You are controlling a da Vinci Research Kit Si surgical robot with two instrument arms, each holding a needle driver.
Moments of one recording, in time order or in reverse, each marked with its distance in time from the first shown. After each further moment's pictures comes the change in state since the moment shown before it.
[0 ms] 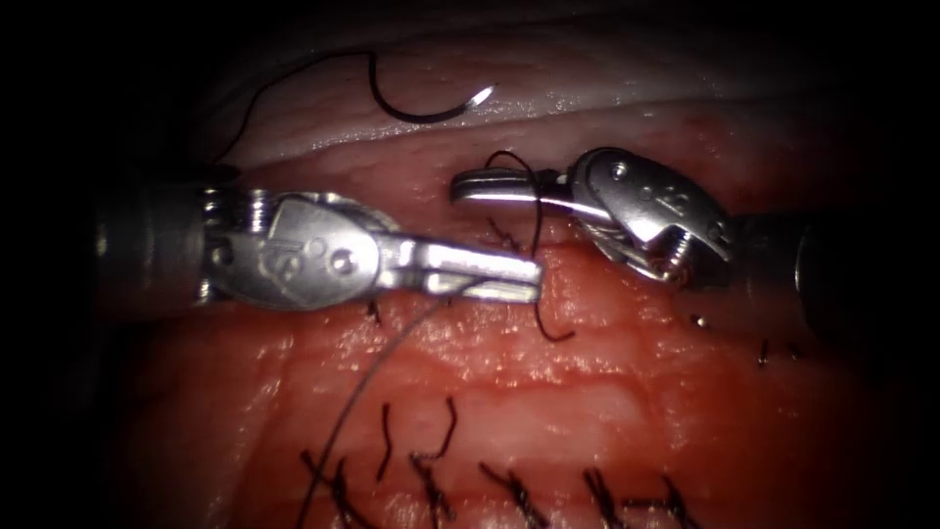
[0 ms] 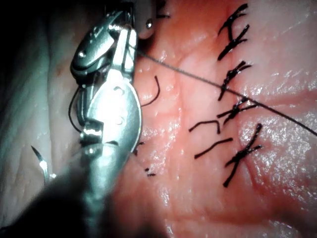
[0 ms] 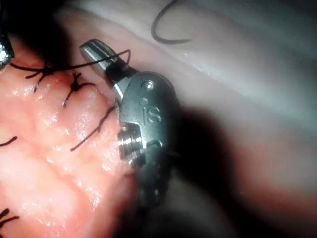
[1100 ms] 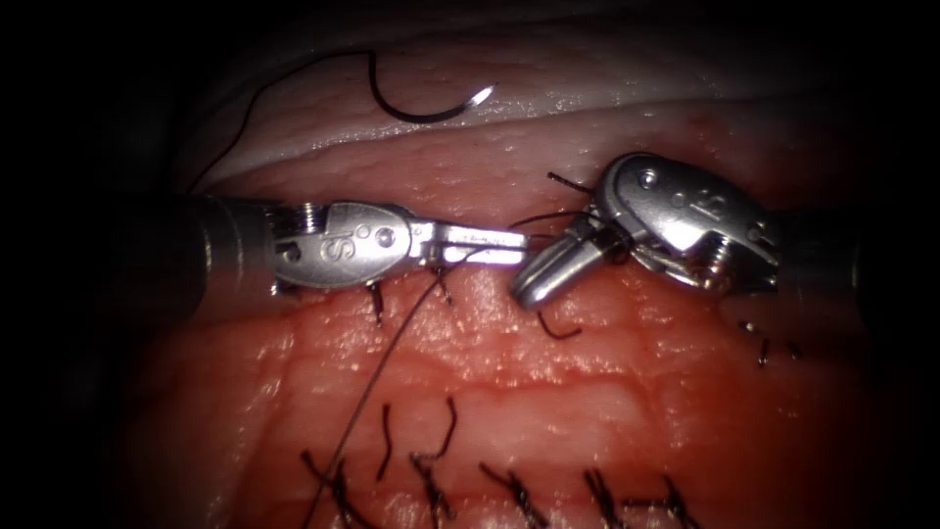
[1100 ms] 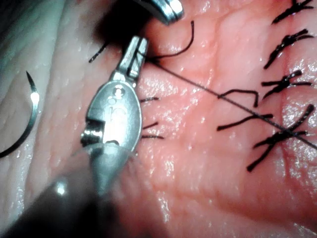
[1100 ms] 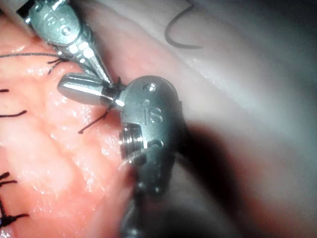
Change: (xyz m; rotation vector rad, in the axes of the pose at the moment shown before) right arm 0.003 -0.004 -0.001 0.657 -0.222 -0.175; left arm -0.013 -0.001 -0.001 0.056 -0.058 -0.151
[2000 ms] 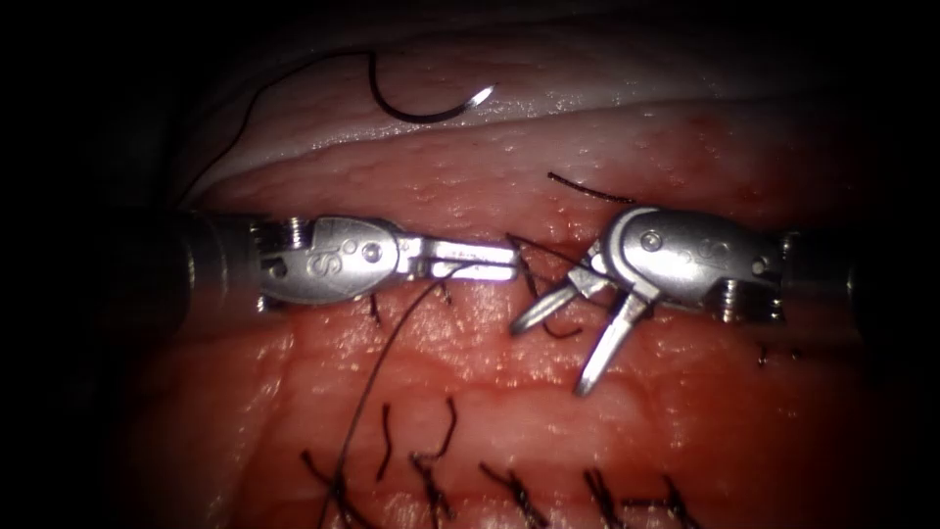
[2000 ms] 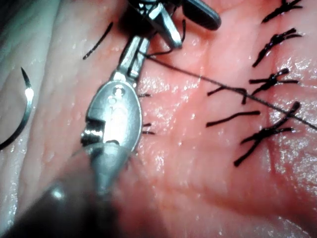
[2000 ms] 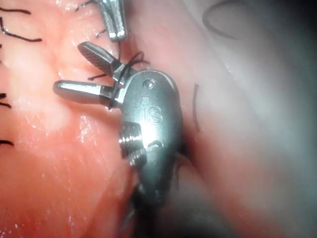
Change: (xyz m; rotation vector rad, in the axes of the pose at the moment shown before) right arm -0.004 -0.002 0.001 0.102 -0.100 -0.120; left arm 0.001 0.001 -0.001 -0.003 -0.002 -0.012
